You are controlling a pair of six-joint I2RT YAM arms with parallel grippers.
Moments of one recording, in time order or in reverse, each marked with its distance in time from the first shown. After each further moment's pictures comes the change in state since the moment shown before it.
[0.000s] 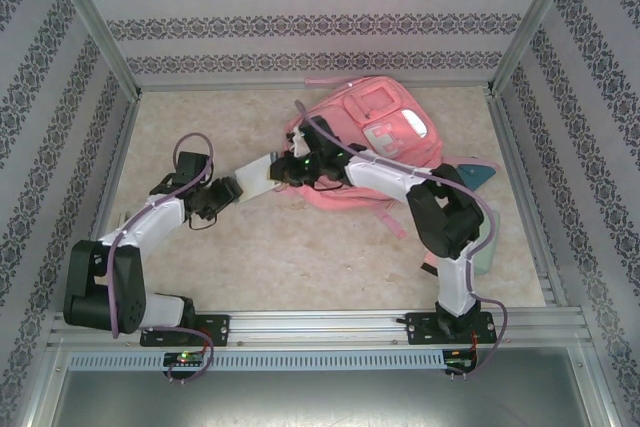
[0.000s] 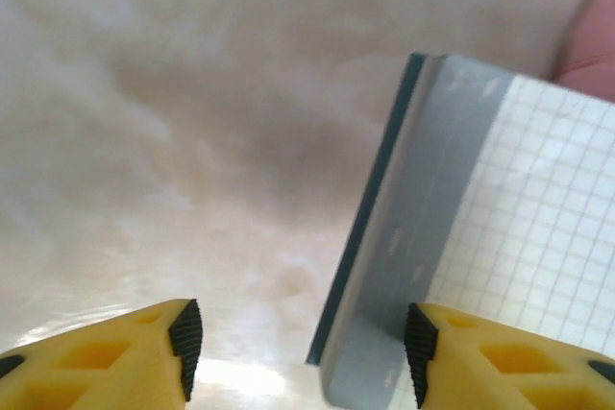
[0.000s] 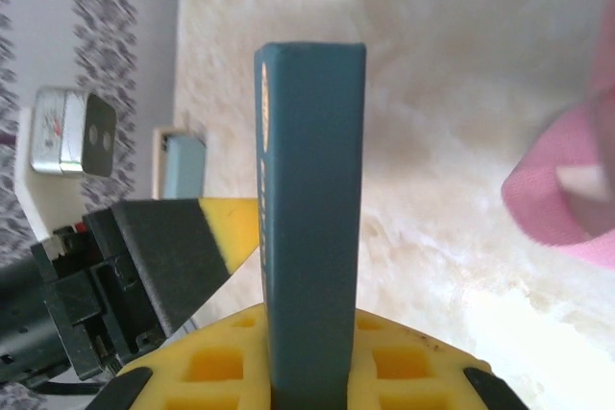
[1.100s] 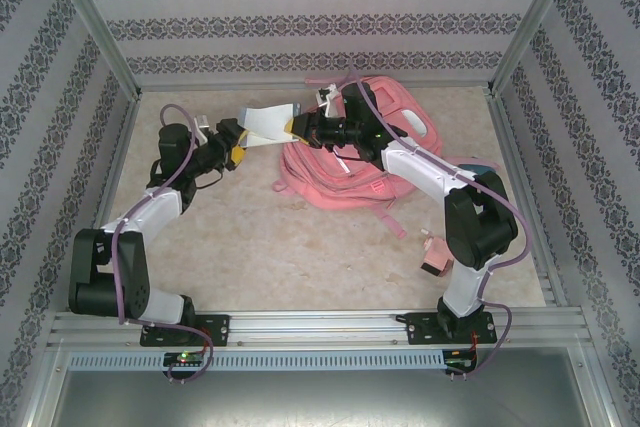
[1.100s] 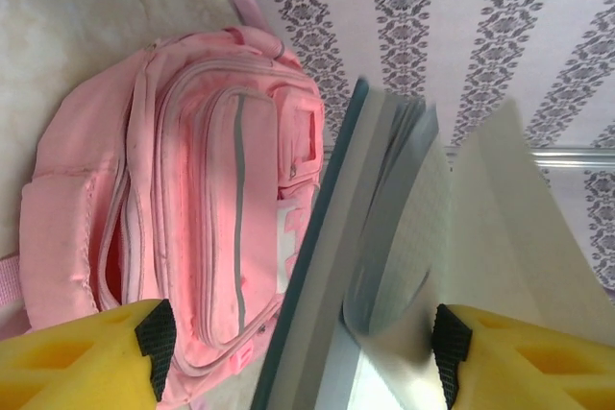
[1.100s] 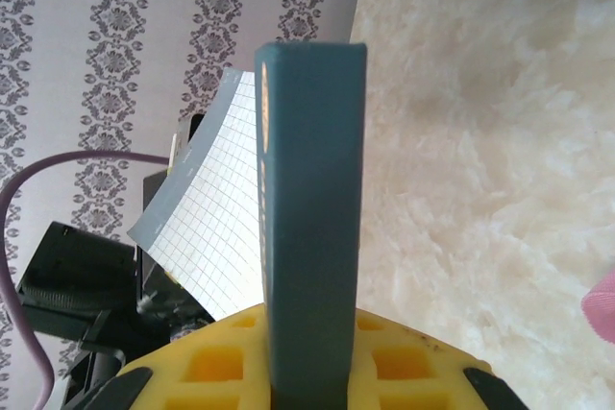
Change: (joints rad) left arm 0.073 0.079 0.032 0.759 0.441 -0.519; right arm -0.146 -0.156 -0.032 0.209 -0.127 0.153
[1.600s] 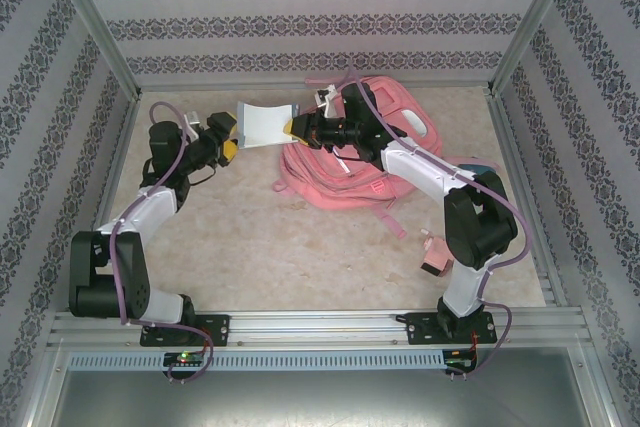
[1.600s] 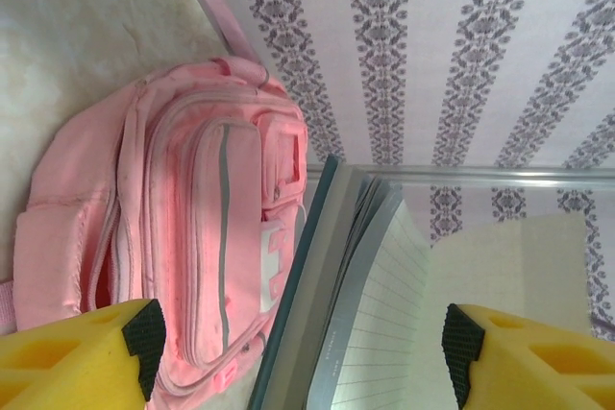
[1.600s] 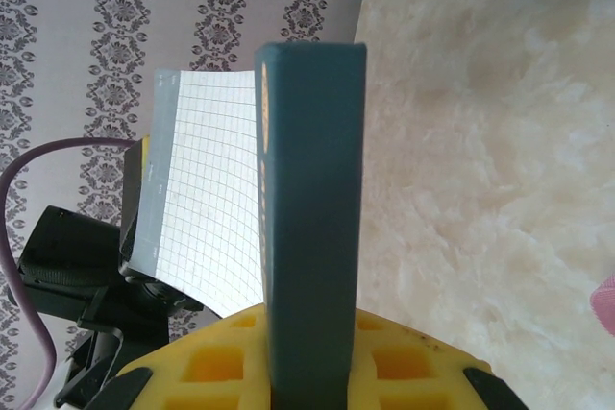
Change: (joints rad) left arm 0.055 -0.017 0.013 0.006 0.008 -0.021; right arm -0.003 0.003 -0.001 0.004 -0.014 0.000
